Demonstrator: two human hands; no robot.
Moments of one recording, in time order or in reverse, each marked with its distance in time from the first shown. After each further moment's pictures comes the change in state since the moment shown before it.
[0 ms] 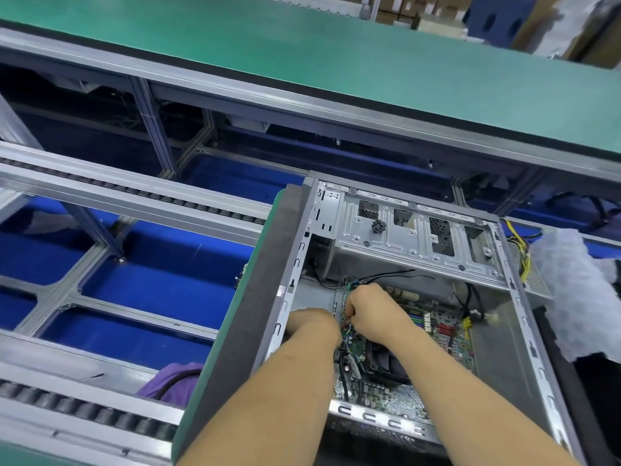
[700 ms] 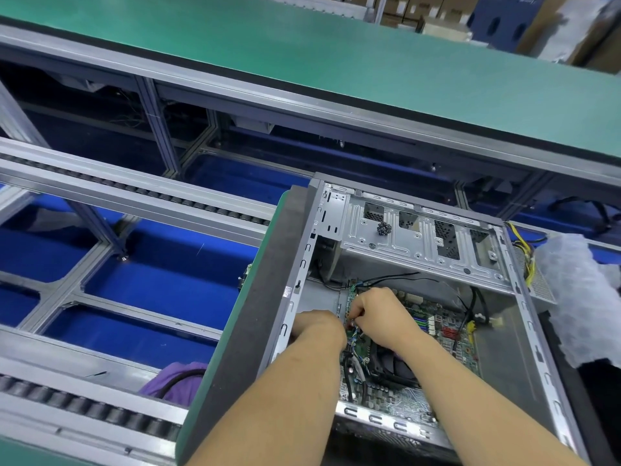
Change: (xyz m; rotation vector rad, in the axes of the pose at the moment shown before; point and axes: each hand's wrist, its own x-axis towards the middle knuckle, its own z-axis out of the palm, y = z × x) left_hand -0.003 0.000 -0.002 -0.041 -0.022 -0.003; right_hand -0.002 0.007 0.002 0.114 0.068 -0.017
